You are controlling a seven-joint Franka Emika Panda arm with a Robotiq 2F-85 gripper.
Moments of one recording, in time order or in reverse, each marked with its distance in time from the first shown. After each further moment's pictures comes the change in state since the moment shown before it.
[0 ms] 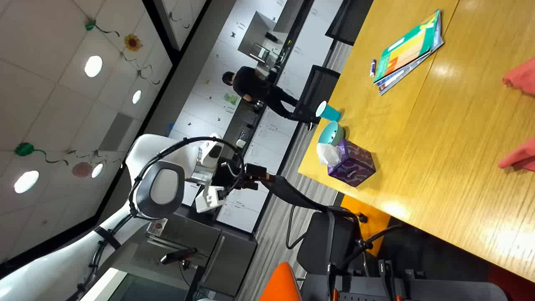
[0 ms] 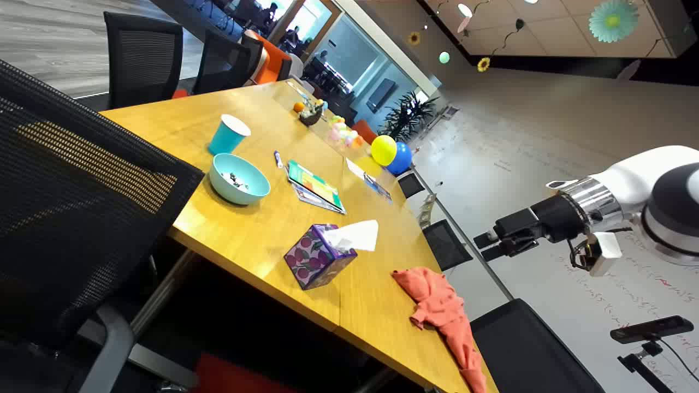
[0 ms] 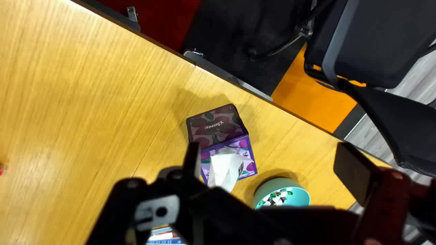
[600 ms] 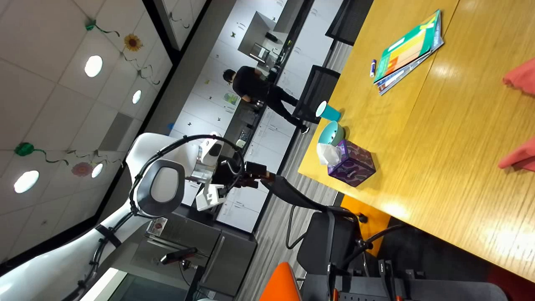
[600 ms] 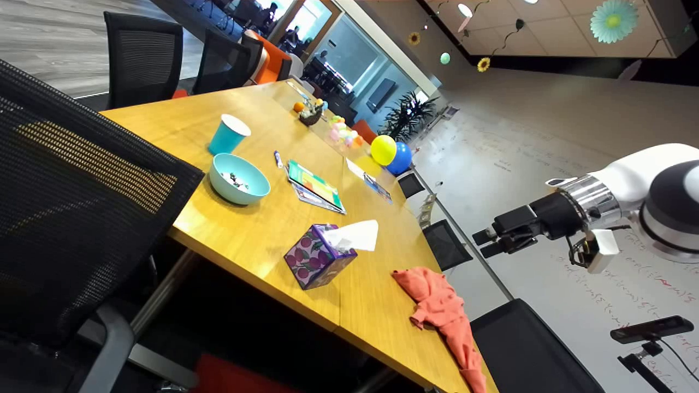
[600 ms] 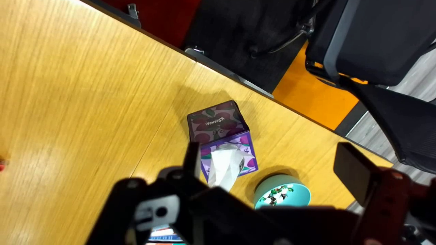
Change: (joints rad) arm 0.000 0.016 0.002 0.012 -0.002 0.014 0.000
